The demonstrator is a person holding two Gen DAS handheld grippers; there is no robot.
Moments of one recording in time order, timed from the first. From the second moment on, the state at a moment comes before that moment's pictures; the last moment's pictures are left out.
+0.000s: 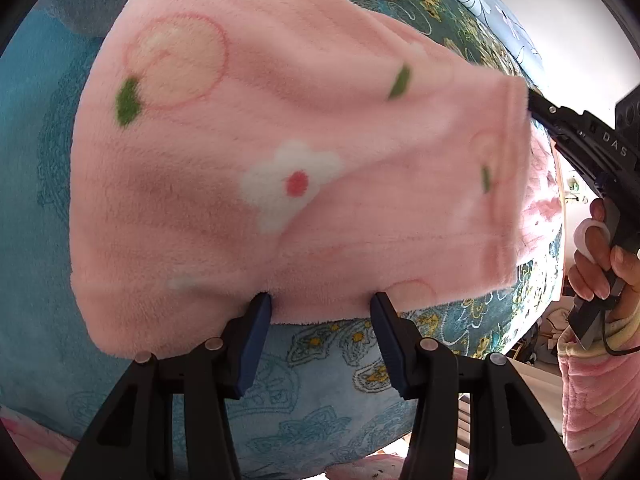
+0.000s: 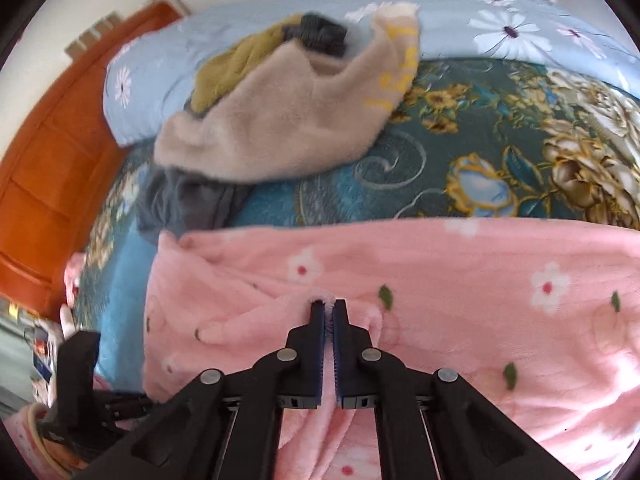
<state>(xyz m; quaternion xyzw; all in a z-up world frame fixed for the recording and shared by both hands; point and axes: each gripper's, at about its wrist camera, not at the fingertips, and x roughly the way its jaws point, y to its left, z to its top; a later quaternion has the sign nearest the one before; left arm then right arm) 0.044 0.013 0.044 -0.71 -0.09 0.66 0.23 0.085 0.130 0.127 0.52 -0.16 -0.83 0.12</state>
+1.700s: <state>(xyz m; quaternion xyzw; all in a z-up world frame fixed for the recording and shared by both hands) 0.049 -0.108 0.085 -0.60 -0.34 0.71 0.16 0.093 0.159 0.053 0.60 -0.32 -0.73 0.09</state>
